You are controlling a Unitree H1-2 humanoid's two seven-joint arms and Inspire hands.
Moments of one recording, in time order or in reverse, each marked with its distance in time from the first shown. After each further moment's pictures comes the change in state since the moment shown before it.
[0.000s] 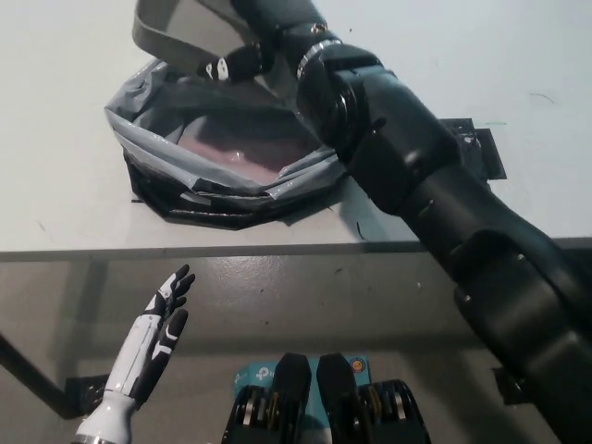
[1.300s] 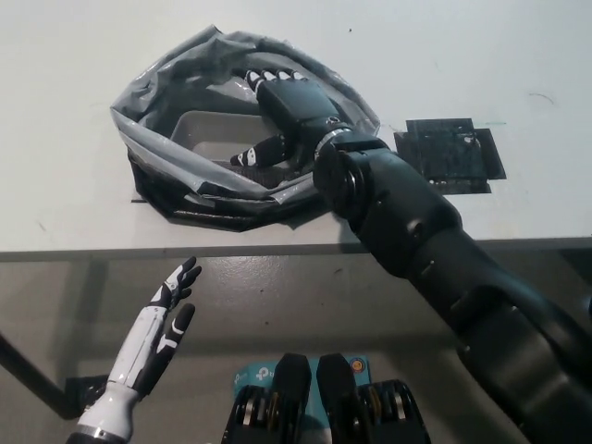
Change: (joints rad) left_arm -0.020 0.010 -0.009 -0.016 0.014 0.007 -0.019; right_arm 0.134 0.010 0.051 0.042 -0.010 0.026 0.028
